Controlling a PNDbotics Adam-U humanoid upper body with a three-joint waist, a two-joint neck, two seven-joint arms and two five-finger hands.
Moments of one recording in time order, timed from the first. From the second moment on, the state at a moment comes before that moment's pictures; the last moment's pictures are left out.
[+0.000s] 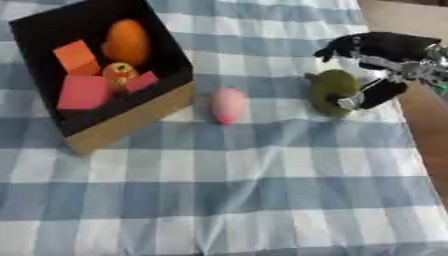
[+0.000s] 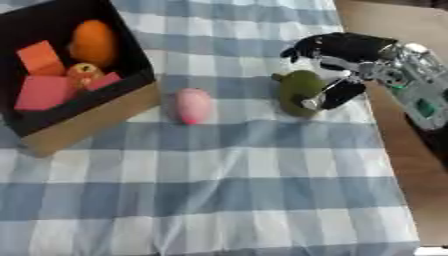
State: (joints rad) left arm -0.50 0.33 -0.15 -1.98 -0.21 -0.25 0.52; right arm -0.48 -0.88 0.15 -1.50 0.70 -0.31 0.45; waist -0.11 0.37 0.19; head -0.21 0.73
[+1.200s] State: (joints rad) left arm -0.50 0.33 -0.15 -1.98 -0.21 -0.25 0.52; right arm -0.48 -0.88 0.15 -1.44 0.74 -0.31 0.43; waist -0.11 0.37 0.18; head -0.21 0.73
